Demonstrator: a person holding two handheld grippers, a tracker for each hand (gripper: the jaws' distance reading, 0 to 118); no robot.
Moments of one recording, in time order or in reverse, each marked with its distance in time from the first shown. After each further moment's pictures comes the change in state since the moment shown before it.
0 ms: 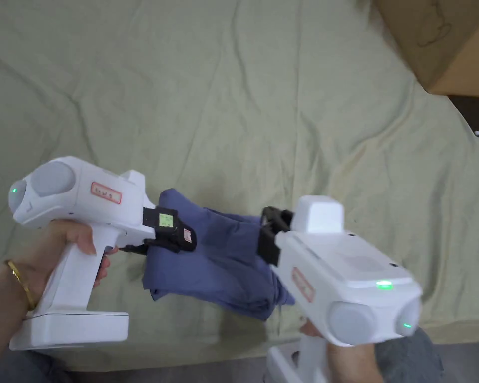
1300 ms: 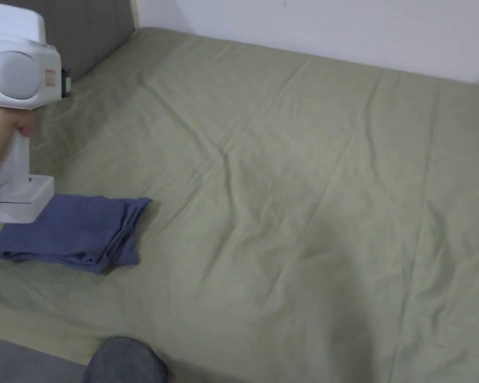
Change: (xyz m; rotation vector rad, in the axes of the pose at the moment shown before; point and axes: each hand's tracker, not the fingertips) left arm -0.030 0.015 0.283 0.990 1.030 -0.163; right arm 0.026 0.098 0.081 0.310 -0.063 0.133
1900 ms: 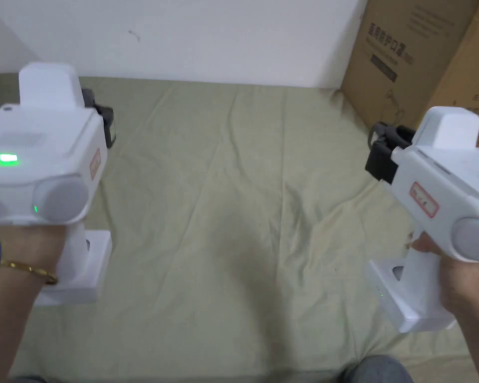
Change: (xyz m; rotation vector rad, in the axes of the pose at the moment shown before) left arm 0.180 -0.051 0.141 0.335 -0.356 0.045; right arm 0.051 0.029 0.030 0.134 -0.091 0.008
